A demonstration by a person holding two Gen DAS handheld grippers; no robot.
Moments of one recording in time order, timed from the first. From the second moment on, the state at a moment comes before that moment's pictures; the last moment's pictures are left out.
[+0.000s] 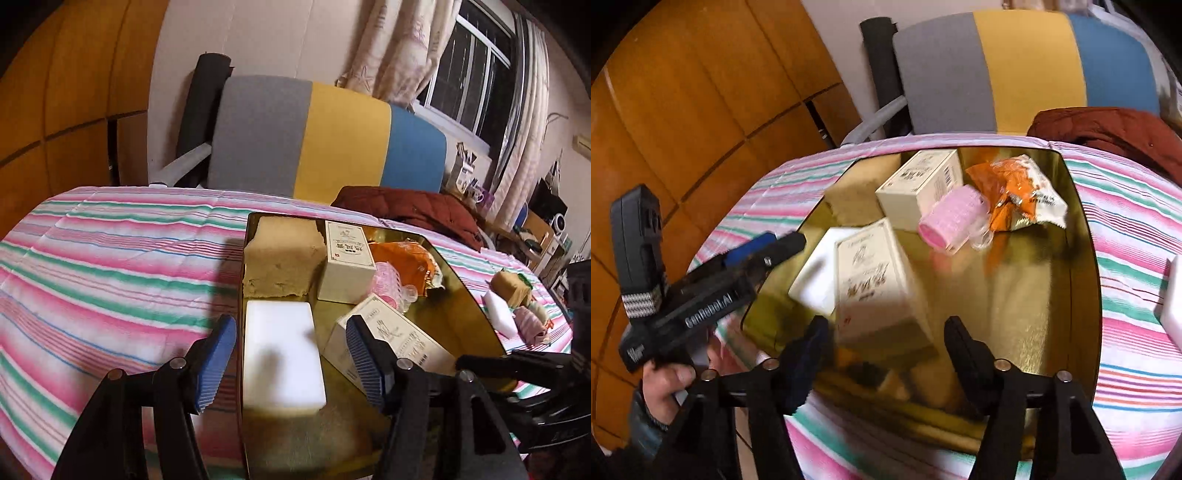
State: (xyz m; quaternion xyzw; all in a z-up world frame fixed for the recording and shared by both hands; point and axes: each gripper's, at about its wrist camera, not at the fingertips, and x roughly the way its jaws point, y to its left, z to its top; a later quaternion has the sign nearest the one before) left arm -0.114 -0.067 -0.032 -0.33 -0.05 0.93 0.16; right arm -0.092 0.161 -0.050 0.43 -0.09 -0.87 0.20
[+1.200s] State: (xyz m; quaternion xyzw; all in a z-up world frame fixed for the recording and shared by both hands) left arm -0.046 0.035 -0.007 -0.32 -0.01 0.90 0.30; right arm -0.022 0.288 -0.025 0.32 -0.13 -0.93 0.13
